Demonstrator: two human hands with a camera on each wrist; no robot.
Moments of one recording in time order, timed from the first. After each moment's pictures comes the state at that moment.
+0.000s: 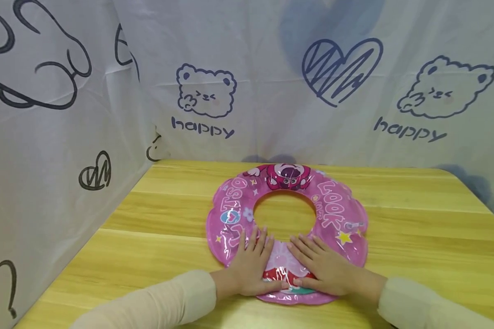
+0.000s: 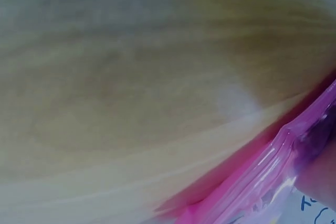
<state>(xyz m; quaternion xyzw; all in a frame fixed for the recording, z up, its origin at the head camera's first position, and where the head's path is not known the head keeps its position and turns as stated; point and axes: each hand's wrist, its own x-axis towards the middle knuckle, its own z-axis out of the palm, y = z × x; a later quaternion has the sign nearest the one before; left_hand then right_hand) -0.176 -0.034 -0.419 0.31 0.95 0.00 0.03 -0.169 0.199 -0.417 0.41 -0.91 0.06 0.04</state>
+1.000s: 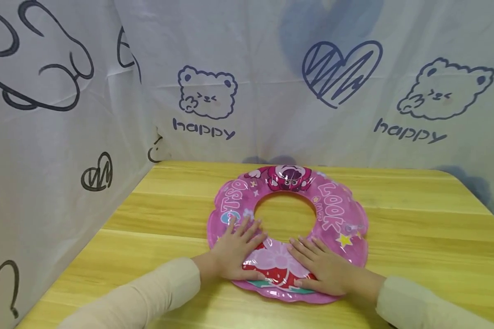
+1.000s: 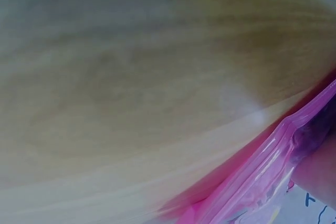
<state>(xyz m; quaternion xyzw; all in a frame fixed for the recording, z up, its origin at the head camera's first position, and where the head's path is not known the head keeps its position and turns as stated) -0.210 -0.077 -0.410 0.40 0.91 -0.09 -0.05 -0.170 0.194 -0.413 0.37 -0.92 0.09 -0.06</state>
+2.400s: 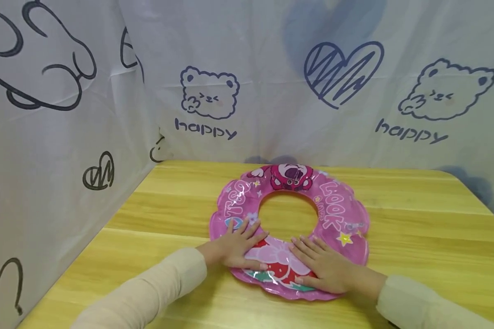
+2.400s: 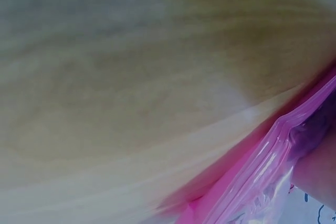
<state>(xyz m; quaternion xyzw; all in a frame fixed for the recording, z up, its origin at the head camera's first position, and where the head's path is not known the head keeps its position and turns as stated) -0.229 -0.077 -0.396 0.34 0.93 0.02 0.15 -0.174 0.194 -0.413 0.38 -0.92 0.08 -0.04</state>
